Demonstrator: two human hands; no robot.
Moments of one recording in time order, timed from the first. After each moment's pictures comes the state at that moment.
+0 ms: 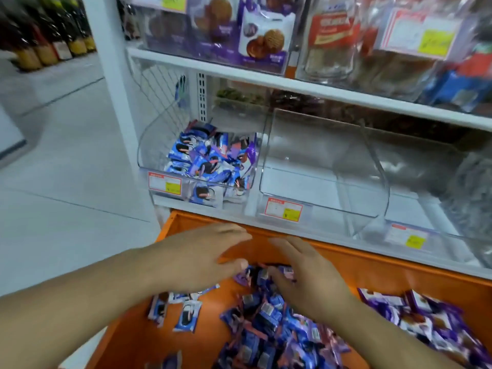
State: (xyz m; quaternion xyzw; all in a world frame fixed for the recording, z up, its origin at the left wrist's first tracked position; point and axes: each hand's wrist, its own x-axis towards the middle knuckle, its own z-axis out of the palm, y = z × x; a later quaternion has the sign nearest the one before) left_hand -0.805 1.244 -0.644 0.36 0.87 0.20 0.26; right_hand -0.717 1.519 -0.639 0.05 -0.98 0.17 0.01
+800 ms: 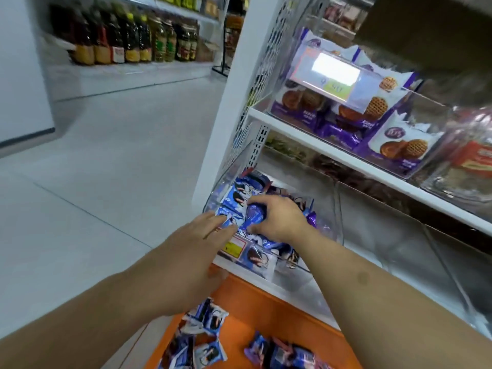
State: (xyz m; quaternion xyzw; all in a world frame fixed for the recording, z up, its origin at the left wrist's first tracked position) left_hand -0.910 1.161 -0.586 0.27 0.94 0.22 0.05; right_hand -1.017 1.398 -0.577 0.06 -1.00 0.06 -0.04
